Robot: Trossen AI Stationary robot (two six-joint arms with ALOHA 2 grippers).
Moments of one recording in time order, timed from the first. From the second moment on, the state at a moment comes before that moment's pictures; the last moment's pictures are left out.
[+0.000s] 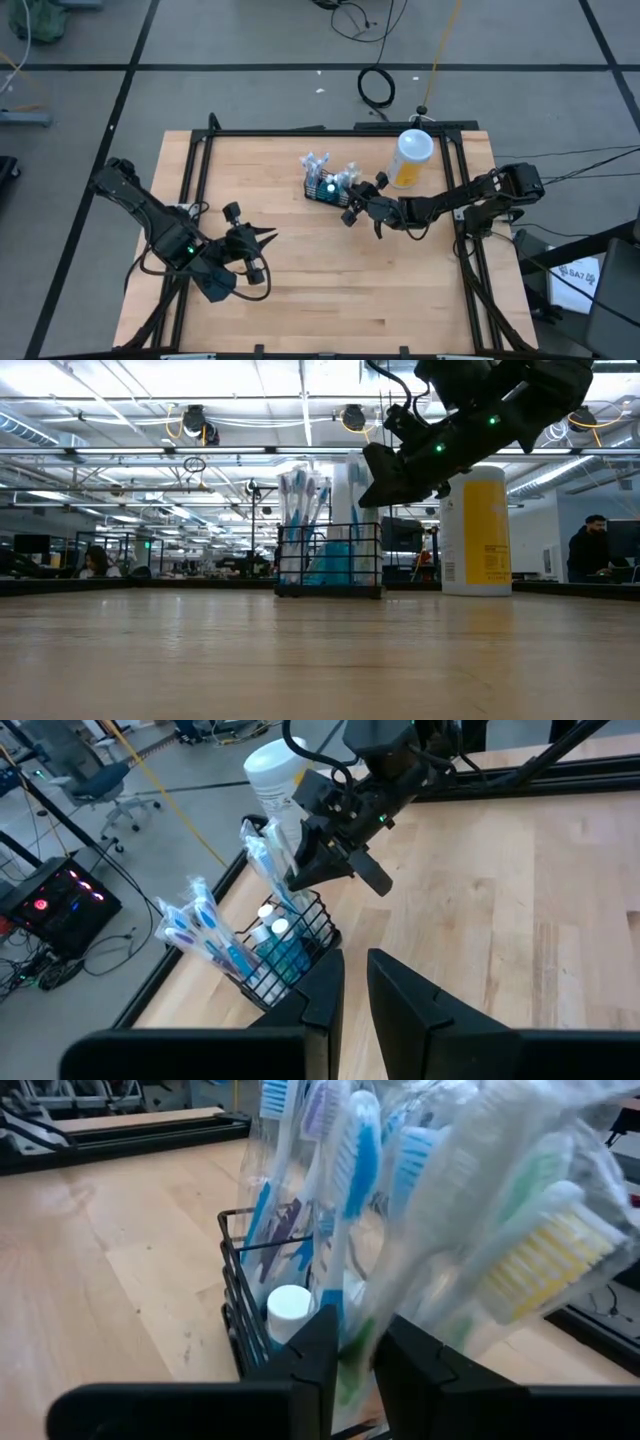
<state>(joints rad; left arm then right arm) -0.68 1.39 1.38 -0.89 -0.98 -0.53 0.05 1.57 0.68 0.47 0.75 0.22</state>
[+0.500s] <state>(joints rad) -0.68 1.39 1.38 -0.90 -0.98 -0.53 0.11 1.52 0.68 0.50 0.76 0.13</state>
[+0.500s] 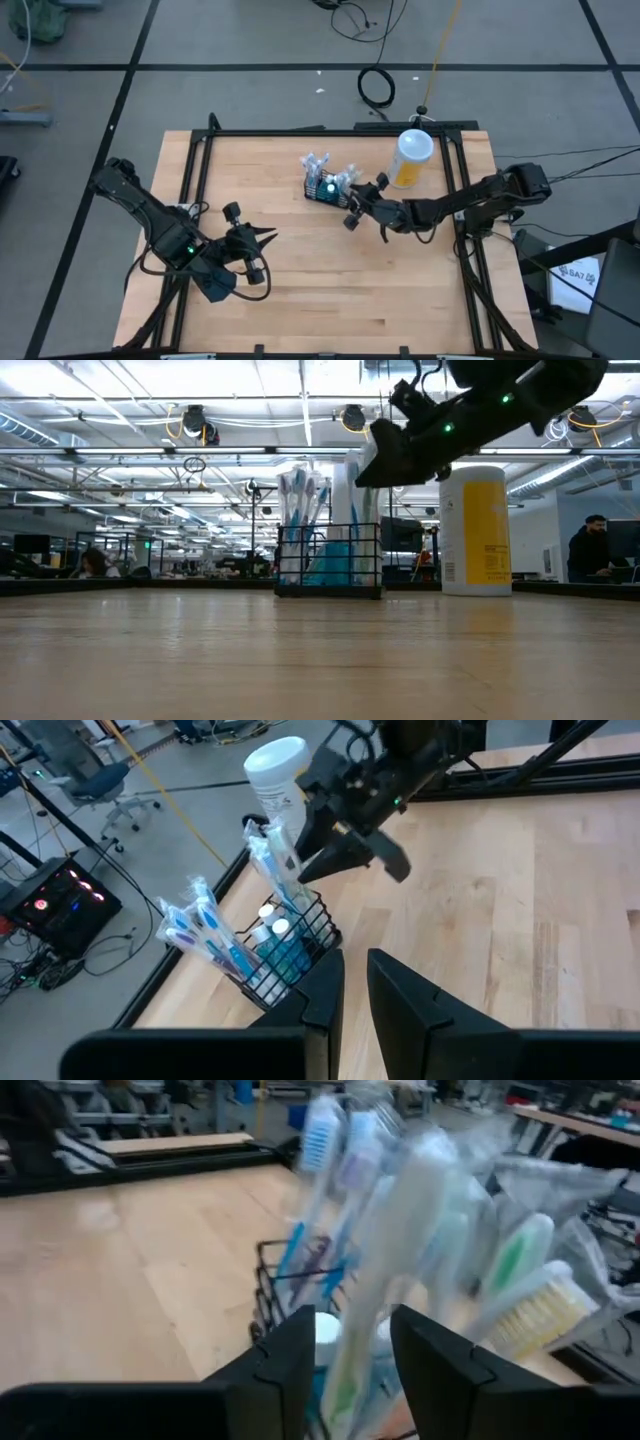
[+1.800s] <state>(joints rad) -0.68 1.39 1.38 -0.89 -0.97 -0.53 0.05 1.52 0.68 0.31 0.68 0.25</state>
